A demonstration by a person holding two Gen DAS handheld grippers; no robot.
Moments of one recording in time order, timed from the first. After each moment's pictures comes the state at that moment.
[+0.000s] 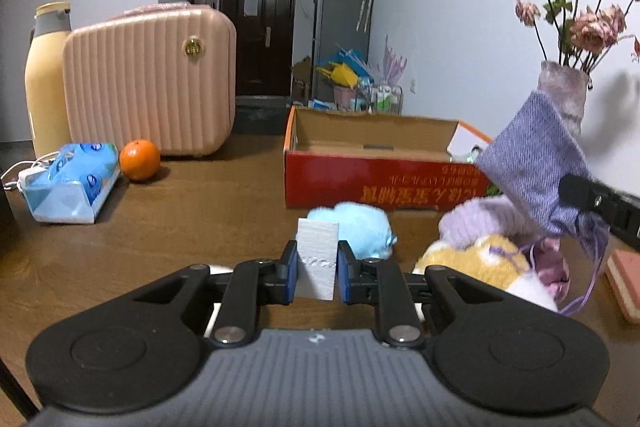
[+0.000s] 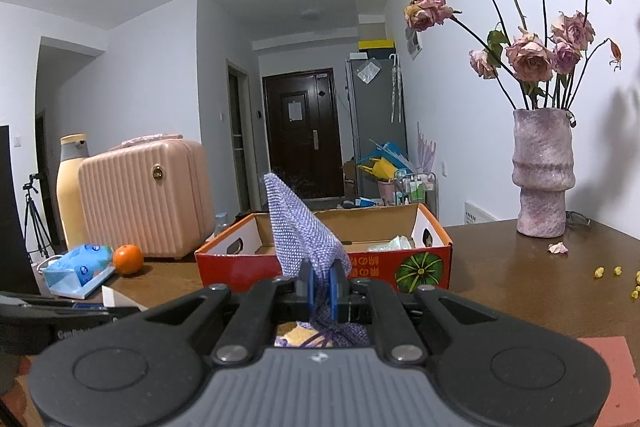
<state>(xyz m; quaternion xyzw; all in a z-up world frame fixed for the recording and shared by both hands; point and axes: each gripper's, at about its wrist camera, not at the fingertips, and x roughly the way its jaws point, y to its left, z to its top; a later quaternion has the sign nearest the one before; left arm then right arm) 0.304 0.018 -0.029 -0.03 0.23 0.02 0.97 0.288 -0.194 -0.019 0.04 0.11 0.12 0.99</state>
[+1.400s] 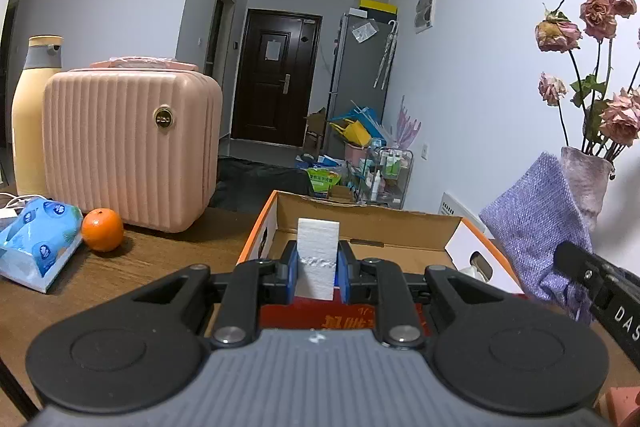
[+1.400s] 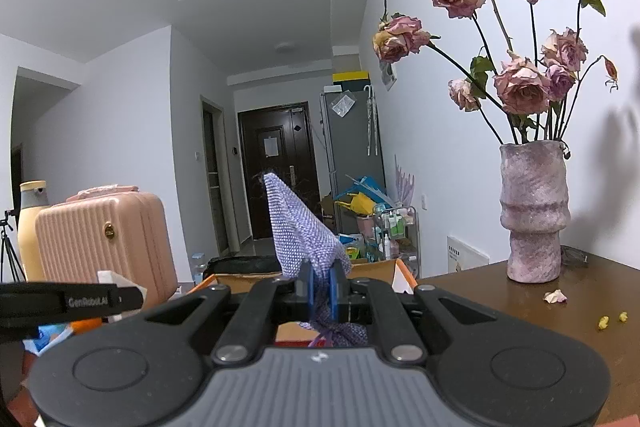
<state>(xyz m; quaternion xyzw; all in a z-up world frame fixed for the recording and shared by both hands) 0.387 -0.015 0.014 -0.08 0.15 0.04 0.98 0.364 -0.208 0.008 0.06 0.05 0.08 0.99</state>
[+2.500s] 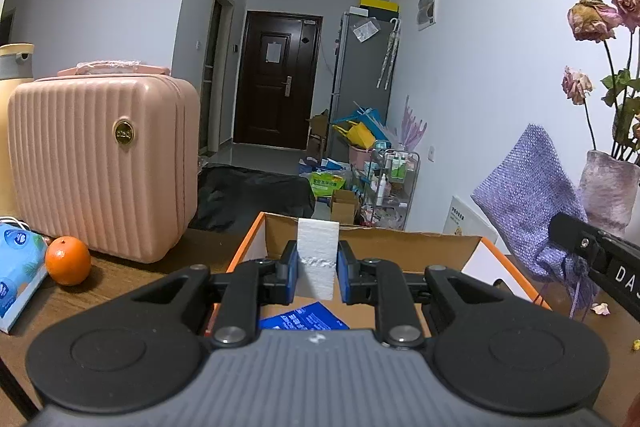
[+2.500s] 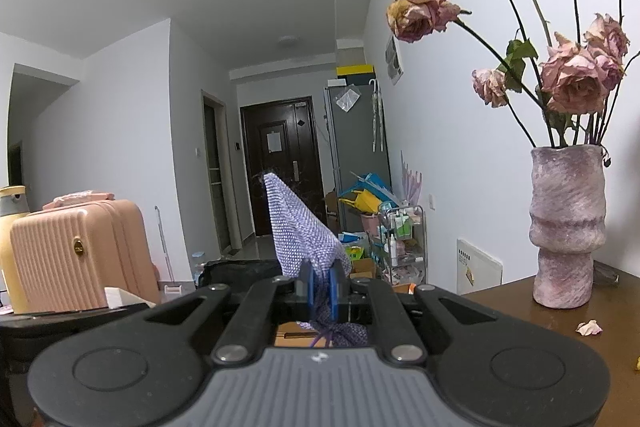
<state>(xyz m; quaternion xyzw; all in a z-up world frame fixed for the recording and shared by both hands) 0.453 -0.020 0.012 -0.06 0.15 0.05 0.99 0.451 -0.201 0.021 0.06 0.07 0.09 0.99</state>
